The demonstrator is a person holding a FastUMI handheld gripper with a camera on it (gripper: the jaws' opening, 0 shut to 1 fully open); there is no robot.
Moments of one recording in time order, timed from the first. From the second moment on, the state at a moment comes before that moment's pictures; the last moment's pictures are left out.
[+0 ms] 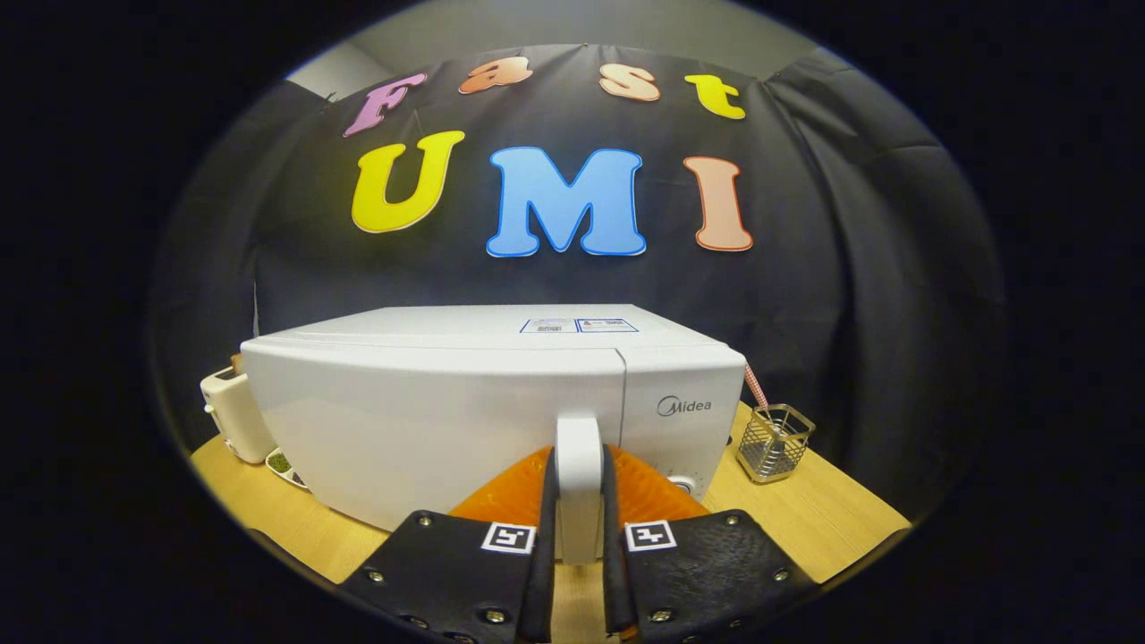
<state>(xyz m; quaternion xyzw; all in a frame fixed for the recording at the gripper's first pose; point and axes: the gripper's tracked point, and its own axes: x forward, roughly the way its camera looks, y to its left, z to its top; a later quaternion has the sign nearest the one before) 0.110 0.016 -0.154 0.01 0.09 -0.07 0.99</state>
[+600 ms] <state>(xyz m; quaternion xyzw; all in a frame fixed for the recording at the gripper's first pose) 0.012 0.059 -0.158 0.03 0.10 -0.05 0.99</state>
